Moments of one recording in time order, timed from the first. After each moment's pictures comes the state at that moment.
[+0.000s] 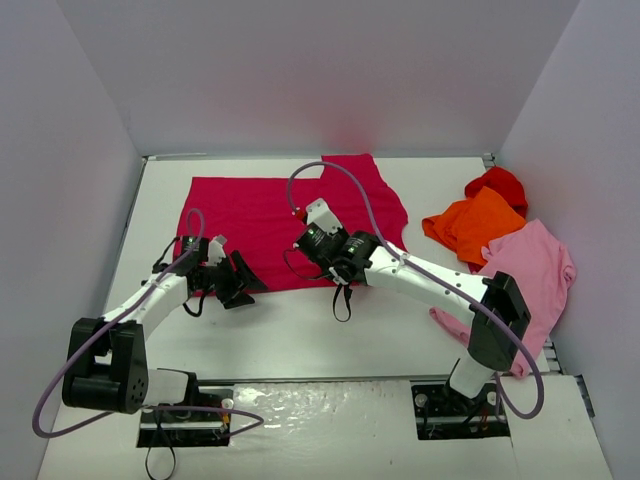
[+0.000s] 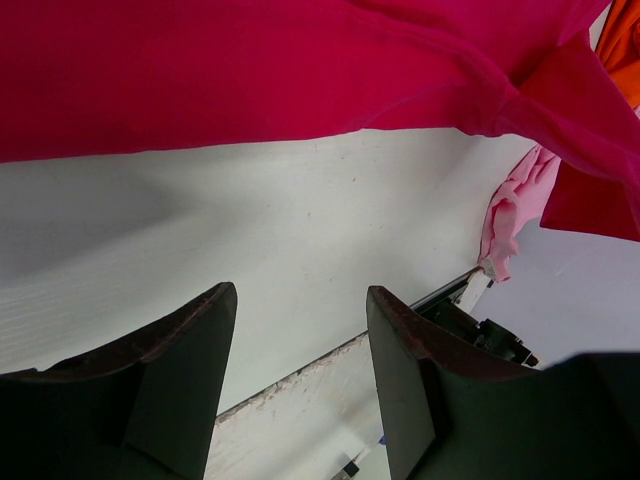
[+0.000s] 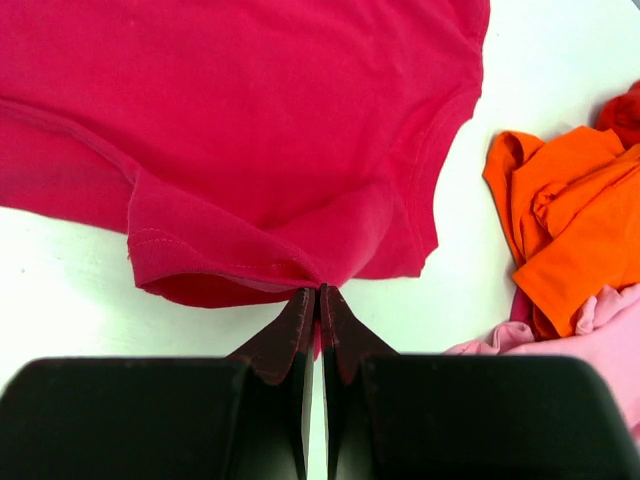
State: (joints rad) left arm -0.12 1.31 0.67 -0.40 0.62 -0.74; right arm 0.96 1.65 1.37 -0.77 0.72 0.22
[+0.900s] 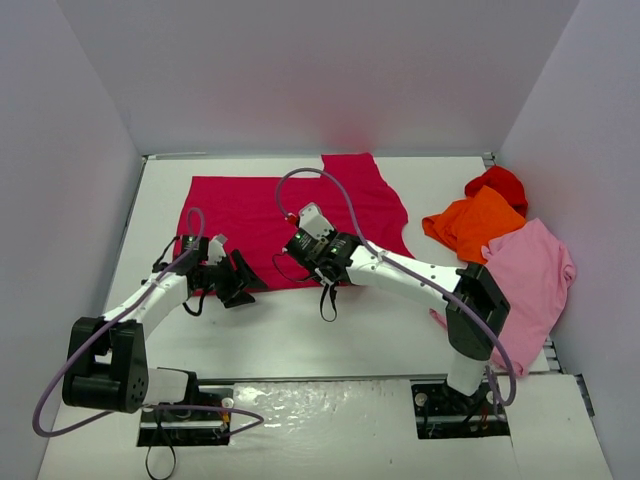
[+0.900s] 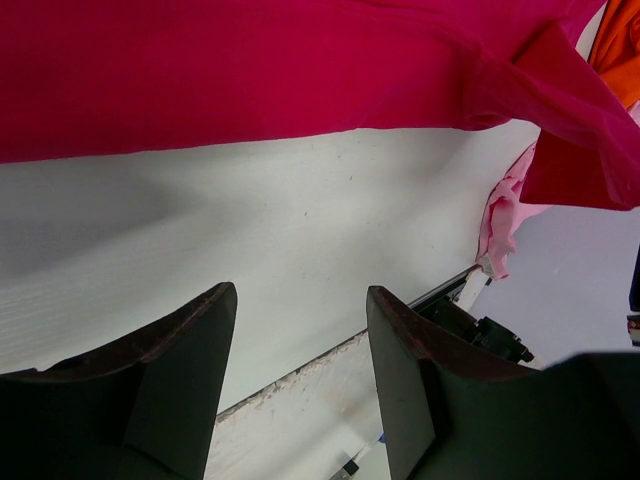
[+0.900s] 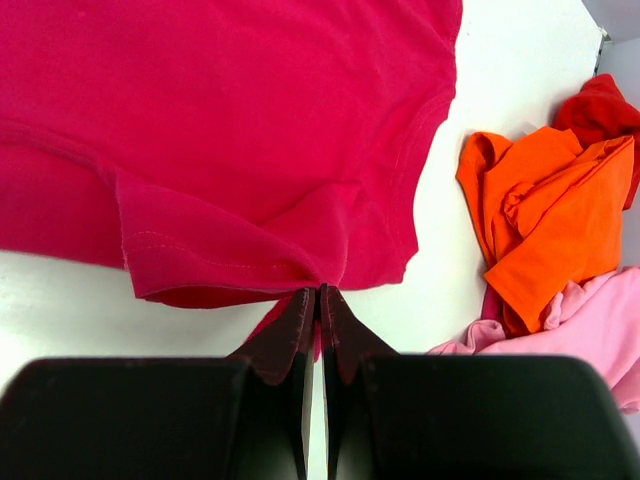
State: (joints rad) left arm -0.12 1.31 0.67 -0.40 0.63 -0.74; right arm 0.98 1.75 1.39 -0.76 0.83 0.21
